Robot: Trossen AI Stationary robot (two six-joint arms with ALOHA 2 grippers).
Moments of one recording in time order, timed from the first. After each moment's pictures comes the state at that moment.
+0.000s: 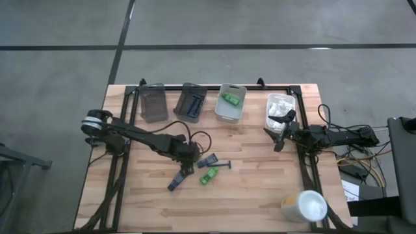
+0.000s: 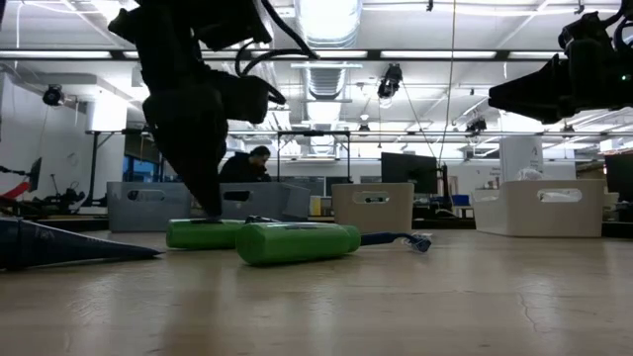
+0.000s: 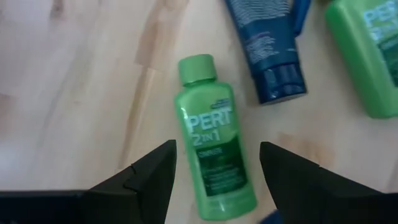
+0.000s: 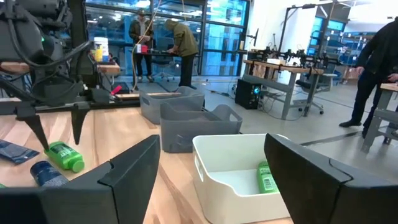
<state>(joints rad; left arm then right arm) -0.18 1.64 1.01 -0.56 -0.13 -0.48 0.11 0.03 0.01 0.07 0.55 -0.08</state>
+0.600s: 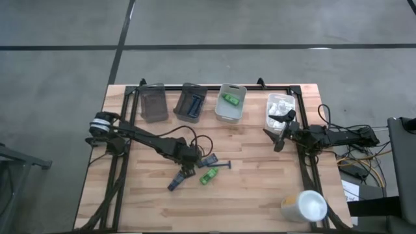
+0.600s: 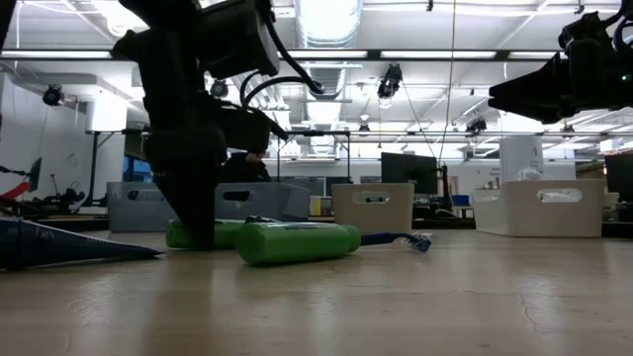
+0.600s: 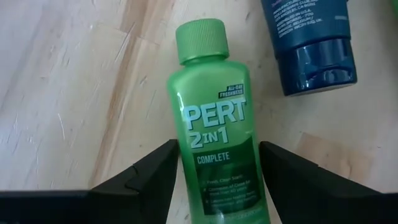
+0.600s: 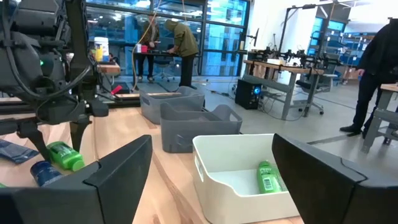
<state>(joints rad) -0.19 1.75 1.01 -0.55 -0.12 -0.54 0.11 0.03 0.01 0.07 0.55 -0.08</state>
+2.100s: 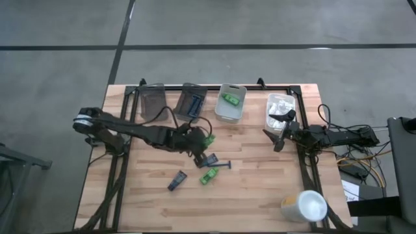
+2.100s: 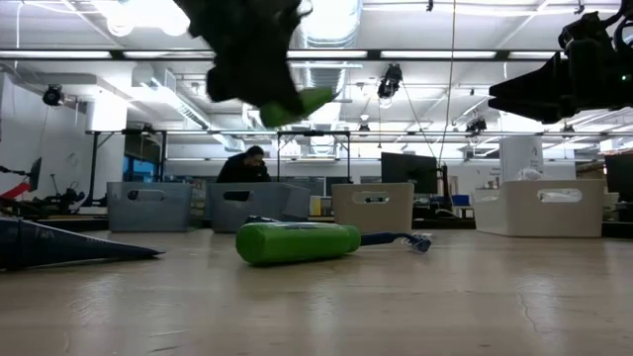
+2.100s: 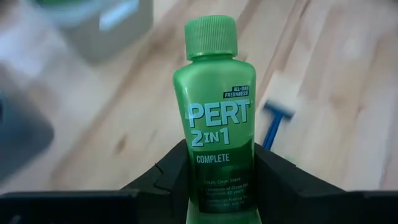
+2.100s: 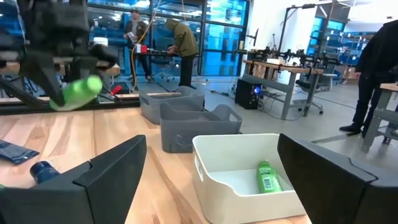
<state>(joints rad) -0.16 1.53 1.15 -0.45 -0.34 -0.58 0.11 0.03 0.01 0.07 0.55 -0.08</state>
